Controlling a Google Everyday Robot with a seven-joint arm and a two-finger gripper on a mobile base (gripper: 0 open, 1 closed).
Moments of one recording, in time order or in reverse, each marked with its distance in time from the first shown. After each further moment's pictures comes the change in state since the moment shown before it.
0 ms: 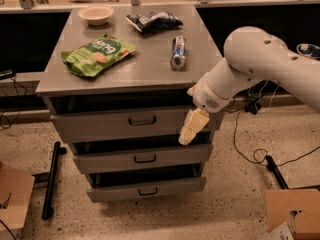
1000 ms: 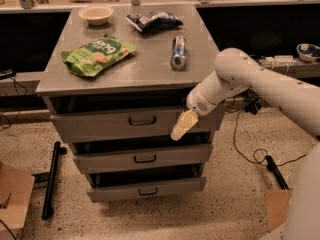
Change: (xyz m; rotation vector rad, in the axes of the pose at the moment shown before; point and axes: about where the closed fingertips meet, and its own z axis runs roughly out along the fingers) arm 0.020 -0.055 0.094 -0.132 -0.093 0.142
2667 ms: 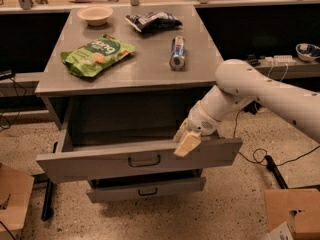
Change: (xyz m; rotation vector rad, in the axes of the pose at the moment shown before) arm 0.021 0.091 -0.001 -0.171 0.046 -0.109
